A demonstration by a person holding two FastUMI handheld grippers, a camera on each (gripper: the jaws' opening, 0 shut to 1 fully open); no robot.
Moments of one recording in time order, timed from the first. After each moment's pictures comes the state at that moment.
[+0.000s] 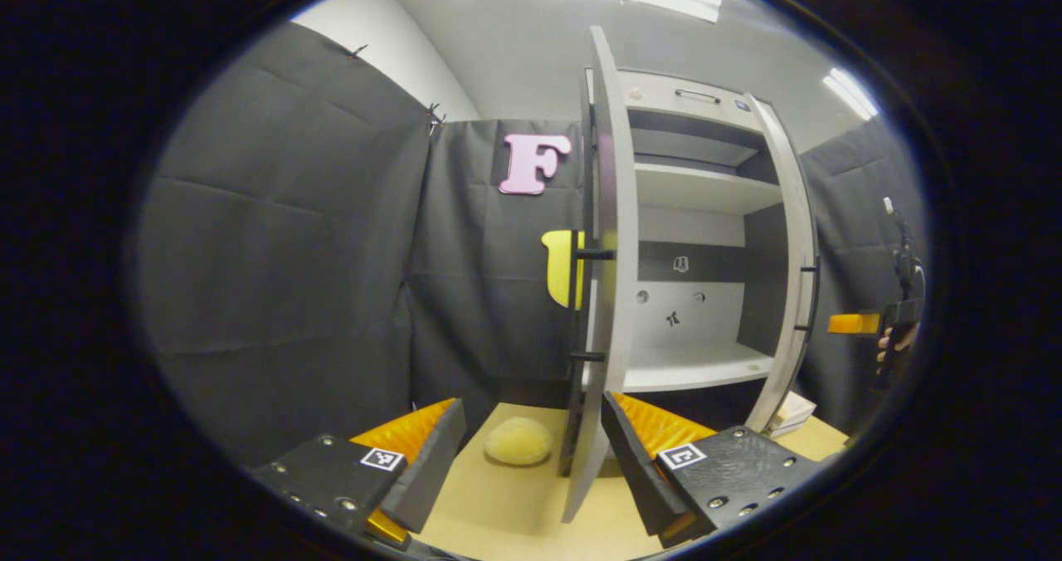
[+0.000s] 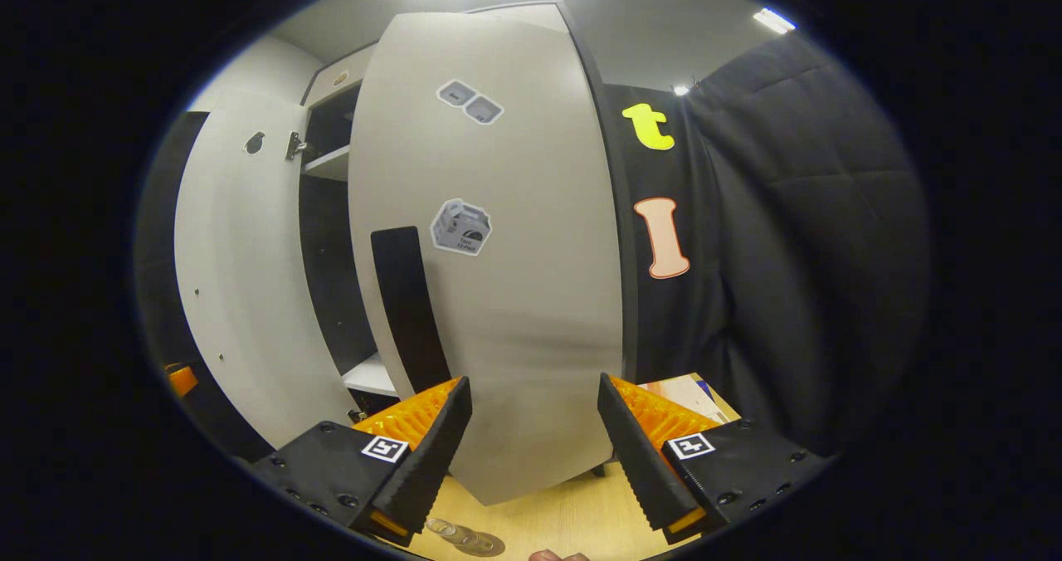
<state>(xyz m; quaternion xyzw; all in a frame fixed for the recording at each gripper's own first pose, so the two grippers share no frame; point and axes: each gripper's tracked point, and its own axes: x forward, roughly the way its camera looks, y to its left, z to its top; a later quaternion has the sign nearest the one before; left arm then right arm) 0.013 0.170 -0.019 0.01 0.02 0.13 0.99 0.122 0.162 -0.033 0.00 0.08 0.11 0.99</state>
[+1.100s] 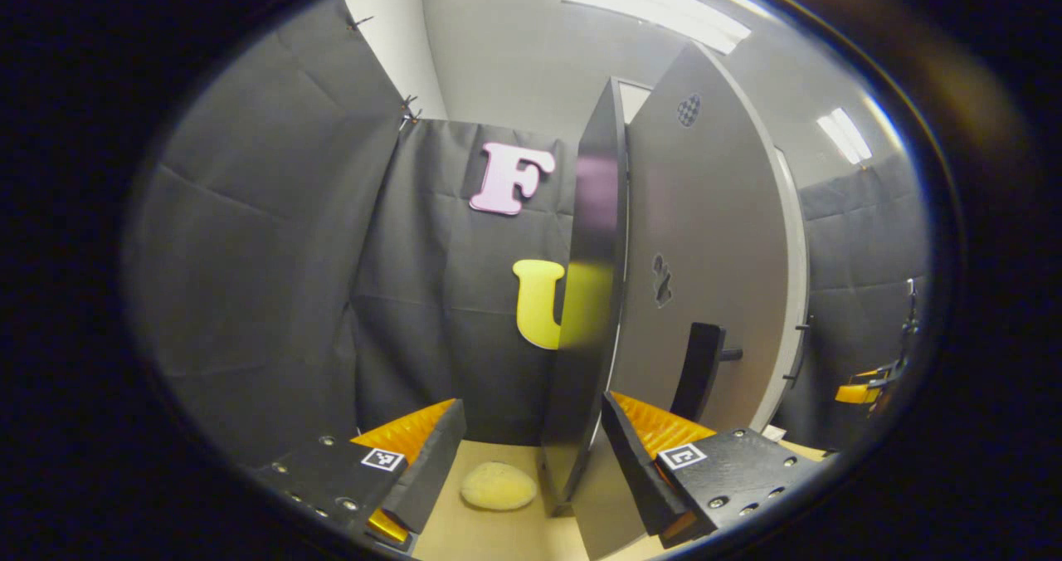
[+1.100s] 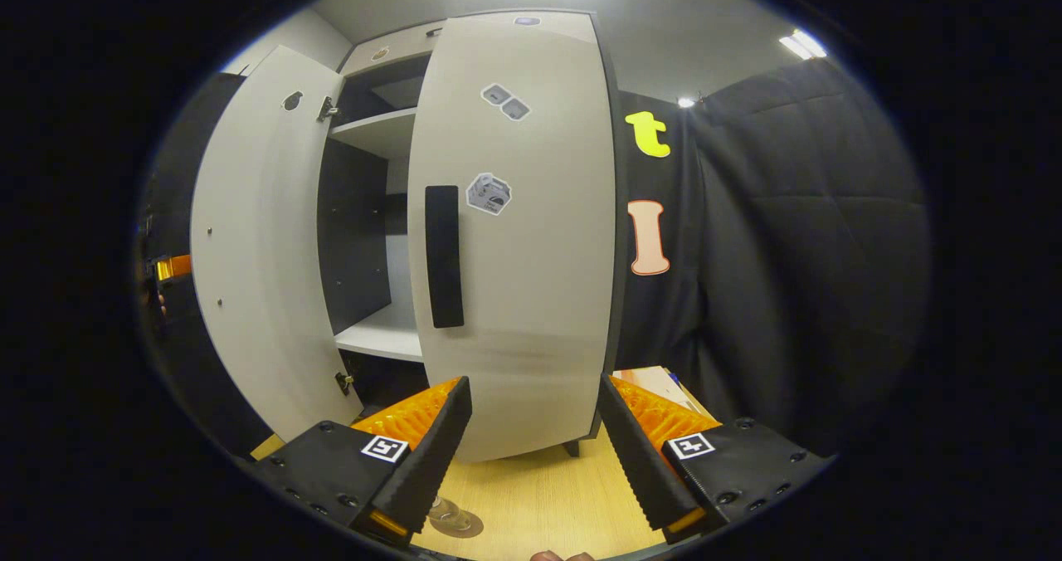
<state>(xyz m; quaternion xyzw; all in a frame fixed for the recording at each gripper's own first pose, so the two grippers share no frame) 0.125 0.247 0.041 -0.04 -0.02 -0.01 1.00 0.068 0.154 -0.061 -0.05 0.08 0.08 0.99</state>
